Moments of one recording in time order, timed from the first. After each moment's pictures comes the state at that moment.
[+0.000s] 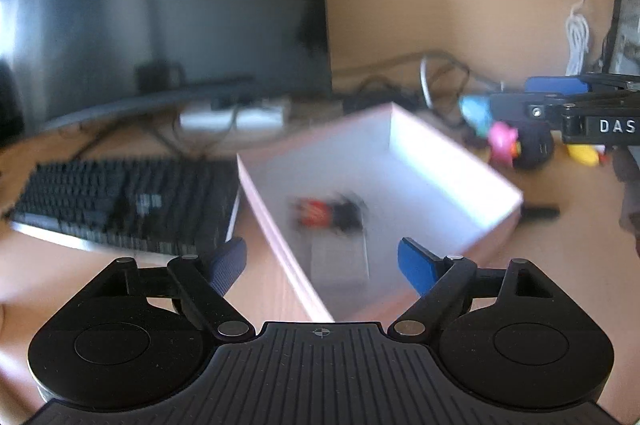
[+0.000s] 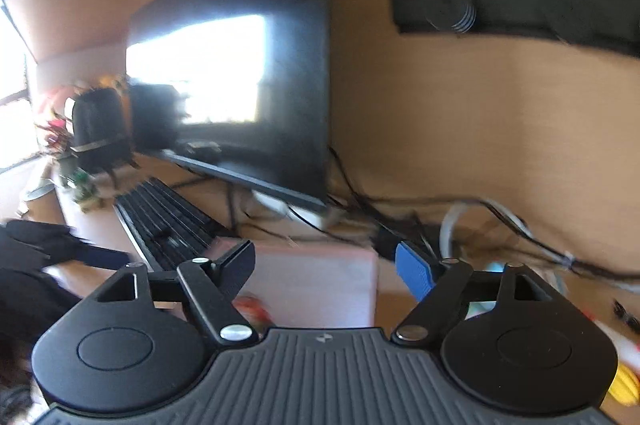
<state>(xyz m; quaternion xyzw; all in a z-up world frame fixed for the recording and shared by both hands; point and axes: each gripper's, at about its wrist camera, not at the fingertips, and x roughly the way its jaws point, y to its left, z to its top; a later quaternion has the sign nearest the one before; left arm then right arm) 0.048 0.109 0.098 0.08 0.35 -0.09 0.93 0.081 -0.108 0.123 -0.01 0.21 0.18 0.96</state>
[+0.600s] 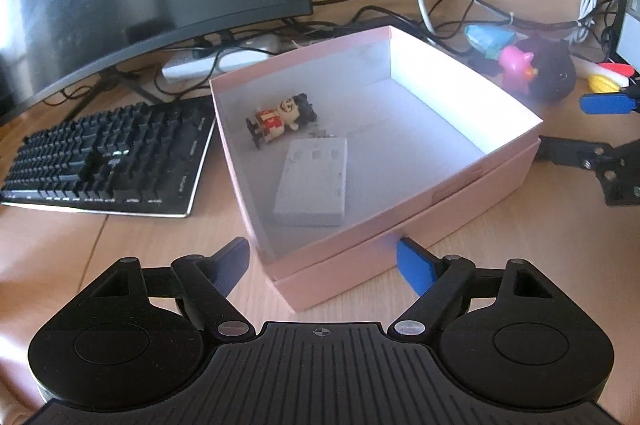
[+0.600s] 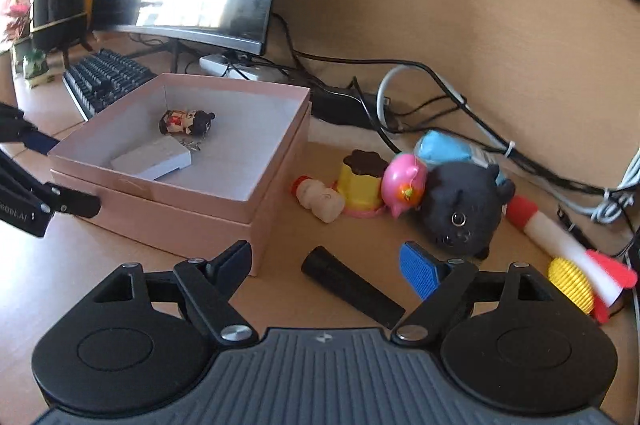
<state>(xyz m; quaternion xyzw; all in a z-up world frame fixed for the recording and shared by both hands) 0.068 0.081 0.052 0.12 0.40 -0.07 0.91 0.058 -0.134 0.052 -0.10 0.31 0.13 0.94</state>
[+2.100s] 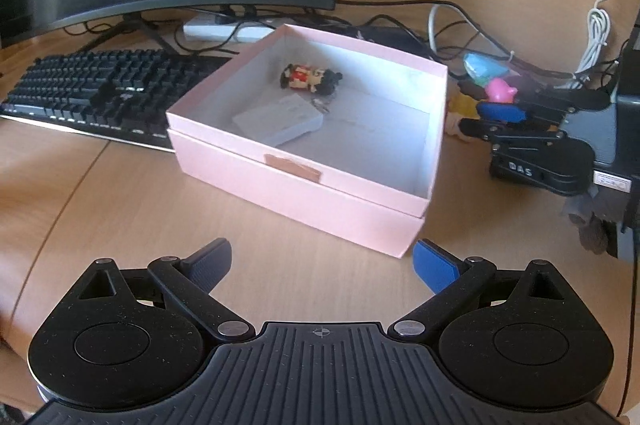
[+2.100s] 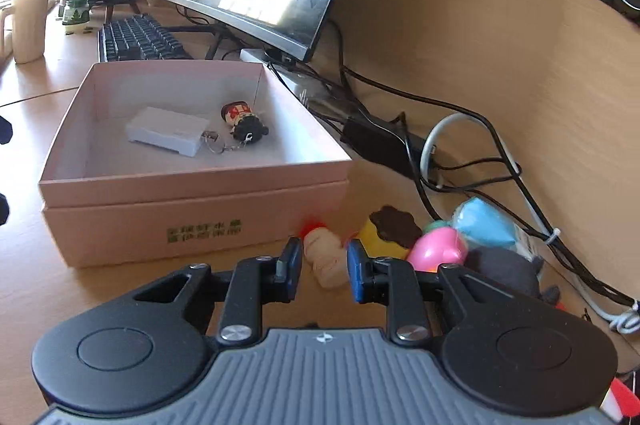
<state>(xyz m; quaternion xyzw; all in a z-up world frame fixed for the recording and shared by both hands) 0.030 0.098 0.065 0.00 0.42 -0.06 0.91 0.108 -0.100 0.036 -0.21 0.26 0.21 0.92</state>
